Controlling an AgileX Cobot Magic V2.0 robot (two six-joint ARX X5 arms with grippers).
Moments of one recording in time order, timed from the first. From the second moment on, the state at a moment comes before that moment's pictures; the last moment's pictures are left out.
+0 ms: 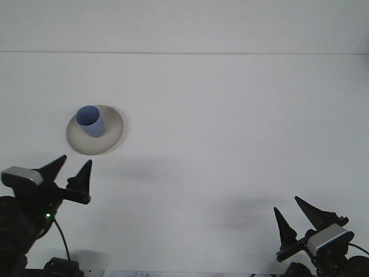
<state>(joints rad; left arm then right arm) -0.16 0.51 0.90 -0.51 0.14 -0.19 0.85 0.09 0.72 -0.80 0.37 0.11</state>
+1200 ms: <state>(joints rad) -0.17 0.39 0.67 -0.43 0.18 -0.25 0.85 0.09 0.72 -0.80 0.37 0.11</state>
